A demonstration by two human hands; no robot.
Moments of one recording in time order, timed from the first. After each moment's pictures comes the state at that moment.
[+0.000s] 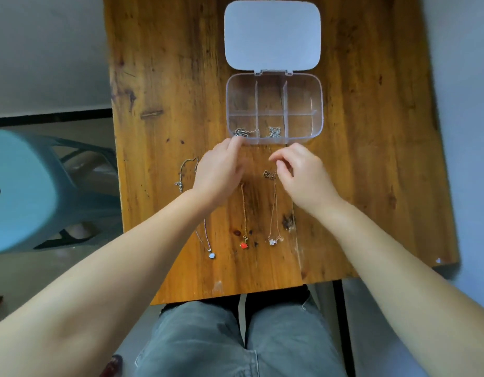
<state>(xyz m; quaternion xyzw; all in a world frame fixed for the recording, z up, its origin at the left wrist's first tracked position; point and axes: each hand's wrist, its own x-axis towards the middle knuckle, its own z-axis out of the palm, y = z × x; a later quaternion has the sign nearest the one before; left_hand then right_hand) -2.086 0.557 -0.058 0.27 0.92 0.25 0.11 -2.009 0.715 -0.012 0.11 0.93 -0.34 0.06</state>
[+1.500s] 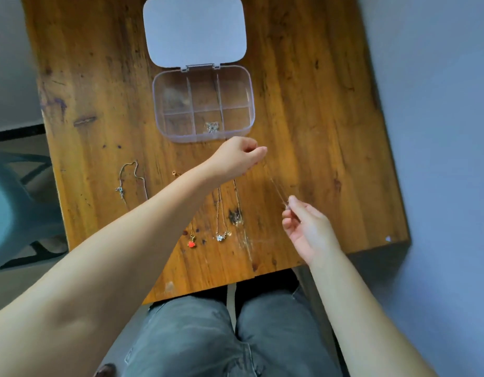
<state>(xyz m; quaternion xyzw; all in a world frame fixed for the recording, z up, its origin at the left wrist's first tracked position) -2.062 0.684 -0.037 0.18 0.81 0.38 0.41 -1.885 0.781 -0.030 0.59 0.33 -0.73 0.05</state>
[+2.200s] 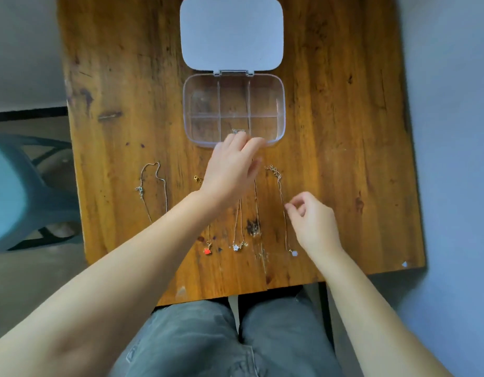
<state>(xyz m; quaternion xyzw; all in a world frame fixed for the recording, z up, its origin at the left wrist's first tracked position) -2.065 0.643 -0.041 0.33 0.90 0.27 0.09 -1.929 0.770 -0.029 0.33 0.86 -0.34 0.17</state>
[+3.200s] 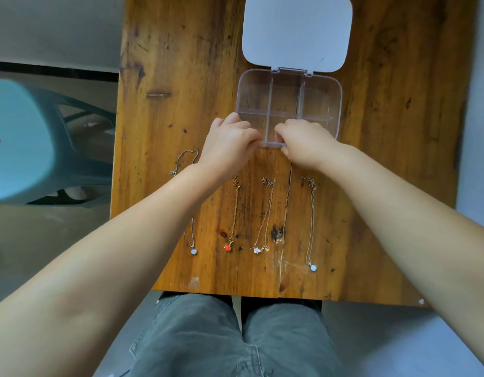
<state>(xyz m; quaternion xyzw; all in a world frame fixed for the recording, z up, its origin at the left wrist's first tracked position) -2.115 0.584 -0.048 0.27 0.93 0.22 0.08 -2.108 0.753 -0.036 -0.10 0.96 -0.08 0.26</state>
